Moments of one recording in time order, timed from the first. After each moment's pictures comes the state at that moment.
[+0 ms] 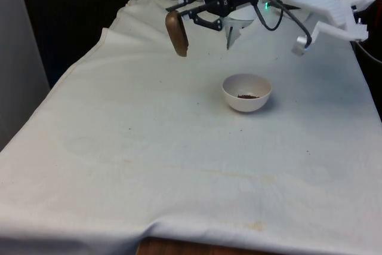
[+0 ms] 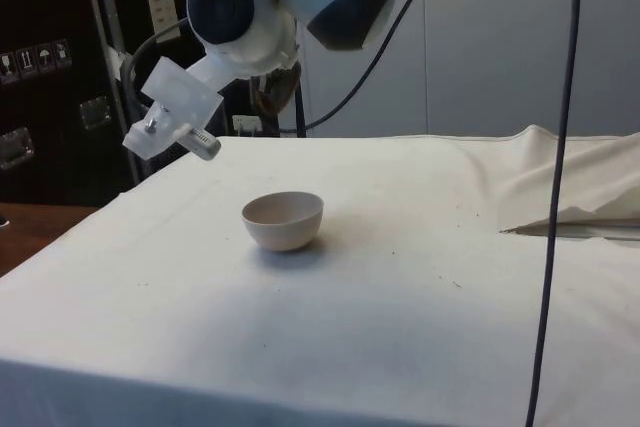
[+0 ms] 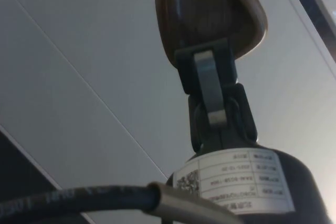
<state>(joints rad) -0.03 0.33 0.23 -2.10 -1.44 1.76 1.22</state>
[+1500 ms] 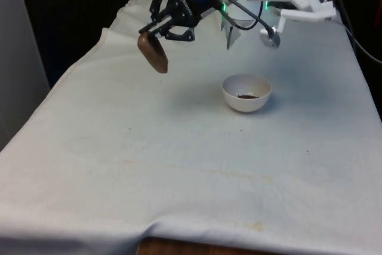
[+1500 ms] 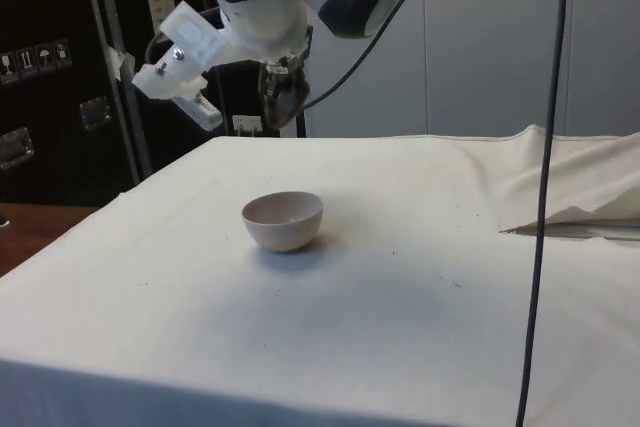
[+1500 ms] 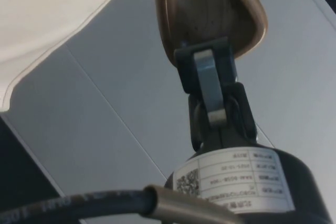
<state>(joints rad) -0.03 0.32 0.01 -2.10 -1.36 2.12 1.21</state>
